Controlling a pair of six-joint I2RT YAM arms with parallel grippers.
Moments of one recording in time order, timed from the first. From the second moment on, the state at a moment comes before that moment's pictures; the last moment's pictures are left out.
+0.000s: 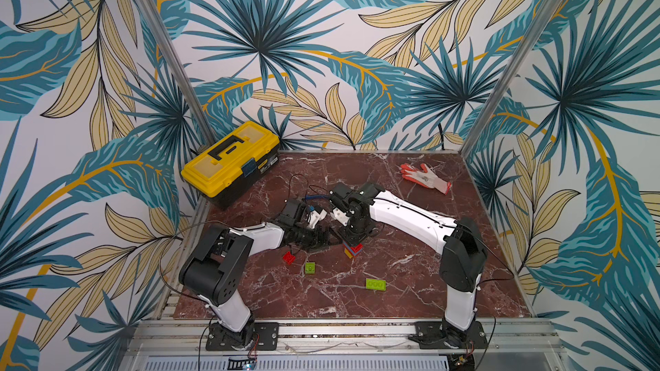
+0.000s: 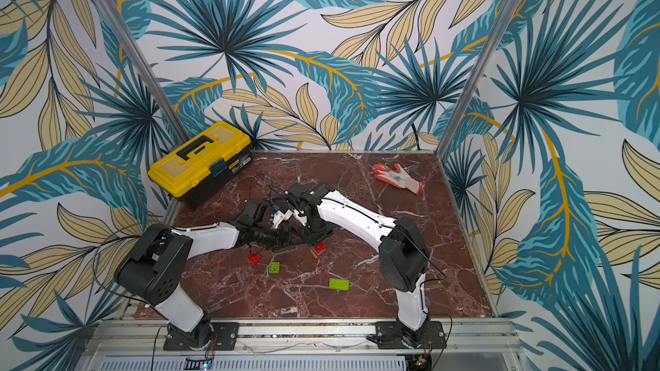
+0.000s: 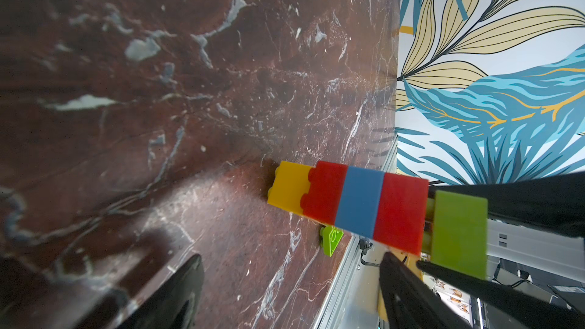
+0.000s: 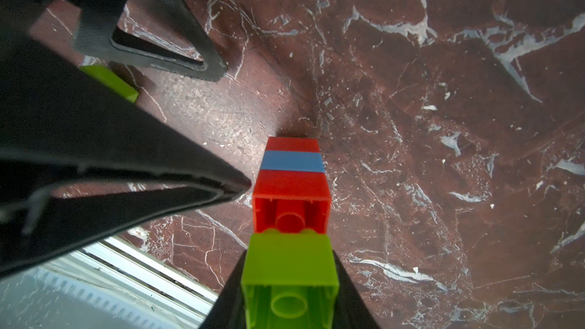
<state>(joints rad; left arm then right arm) -0.42 1.67 0.77 -0.05 0.86 -0.56 0.80 1.93 1.68 -1.25 0.00 0.11</state>
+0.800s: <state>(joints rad) -0.42 1.67 0.77 -0.05 0.86 -0.57 0.80 1.91 1.64 -1.21 0.00 0.11</state>
